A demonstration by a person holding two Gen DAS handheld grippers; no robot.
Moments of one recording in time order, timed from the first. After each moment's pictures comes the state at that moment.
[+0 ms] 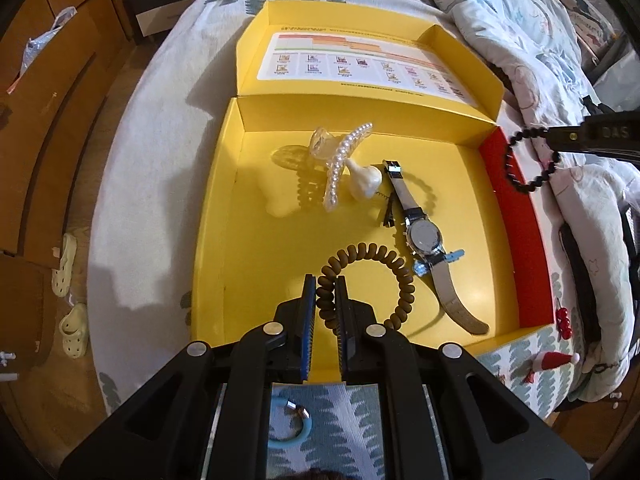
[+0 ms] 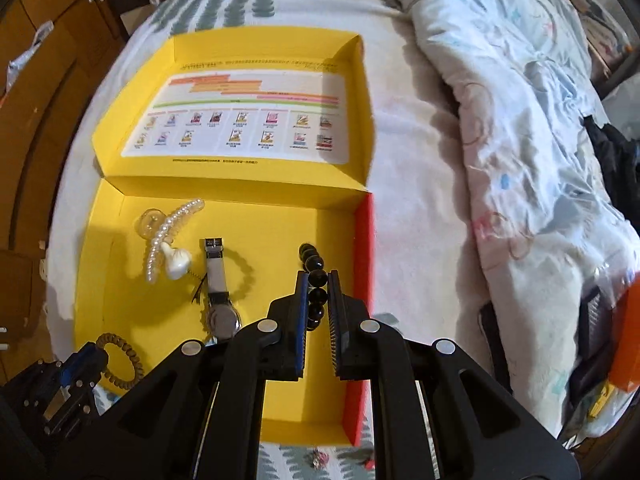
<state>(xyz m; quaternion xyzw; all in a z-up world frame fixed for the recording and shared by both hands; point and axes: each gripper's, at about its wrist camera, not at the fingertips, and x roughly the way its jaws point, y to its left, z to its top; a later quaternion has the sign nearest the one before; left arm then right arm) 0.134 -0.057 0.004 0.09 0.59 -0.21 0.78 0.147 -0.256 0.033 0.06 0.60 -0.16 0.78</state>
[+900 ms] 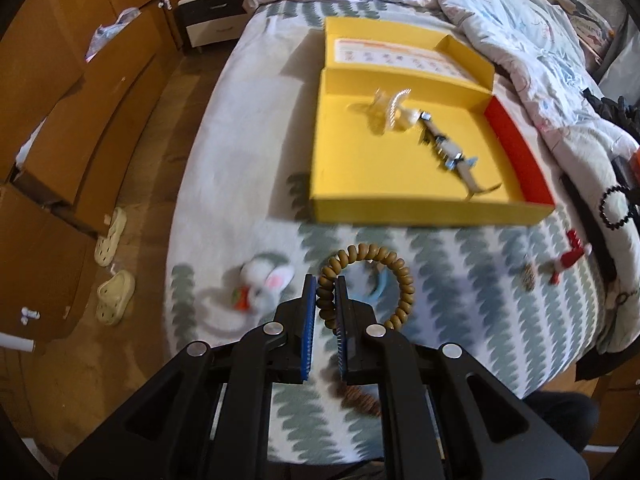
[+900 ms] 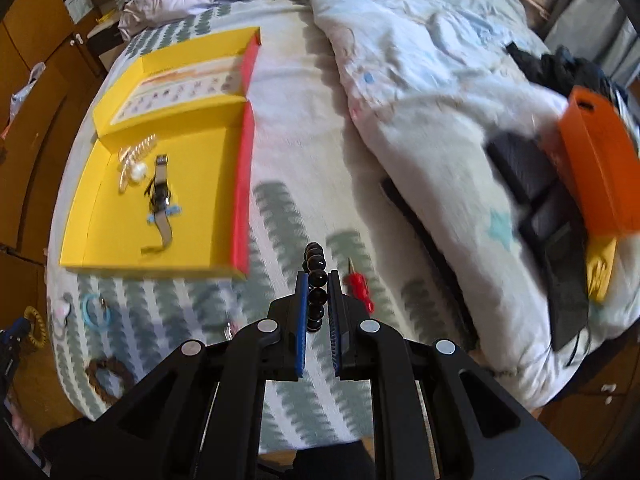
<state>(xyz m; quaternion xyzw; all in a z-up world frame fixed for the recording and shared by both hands) -0.002 0.064 0.035 0.10 0.55 -0.16 0.82 -0.096 -0.300 0.068 0.12 0.55 -0.21 0.80</state>
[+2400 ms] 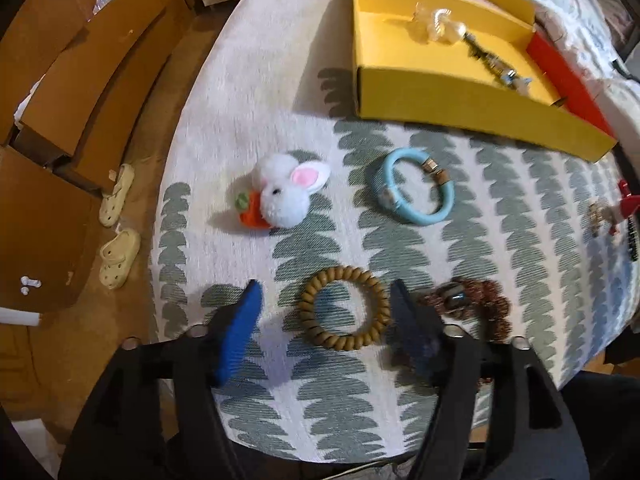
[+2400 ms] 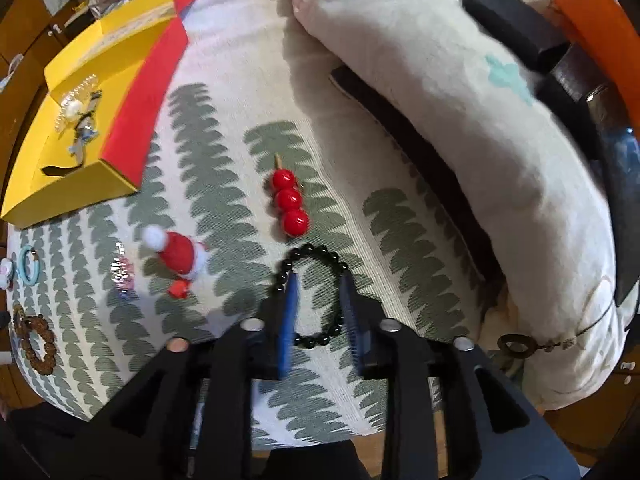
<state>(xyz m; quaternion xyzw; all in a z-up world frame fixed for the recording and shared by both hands) -0.020 0.084 -0.042 0.12 0.59 -0.13 0.79 -0.165 -0.339 -0.044 0.14 0.58 -0.21 0.78</state>
